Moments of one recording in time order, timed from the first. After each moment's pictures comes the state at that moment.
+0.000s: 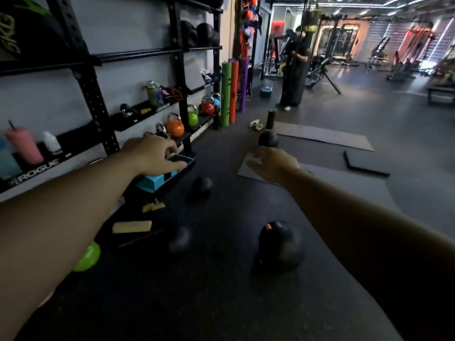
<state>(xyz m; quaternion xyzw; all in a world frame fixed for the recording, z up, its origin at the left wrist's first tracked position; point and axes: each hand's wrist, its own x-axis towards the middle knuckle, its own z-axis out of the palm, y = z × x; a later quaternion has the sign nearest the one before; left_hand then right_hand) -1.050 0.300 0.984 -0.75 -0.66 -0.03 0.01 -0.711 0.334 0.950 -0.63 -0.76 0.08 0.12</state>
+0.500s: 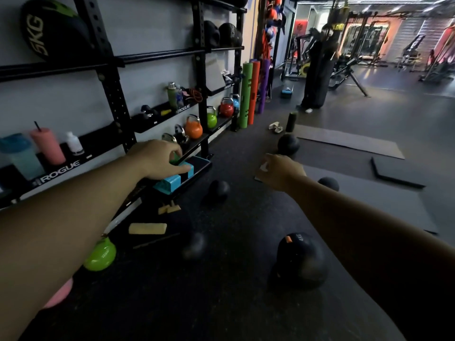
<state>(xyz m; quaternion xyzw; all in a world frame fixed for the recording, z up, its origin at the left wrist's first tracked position) -1.108 0.357 0.972 -0.72 -0.69 -0.04 0.00 -0.770 0.414 0.927 -0.61 -0.78 0.09 0.10</state>
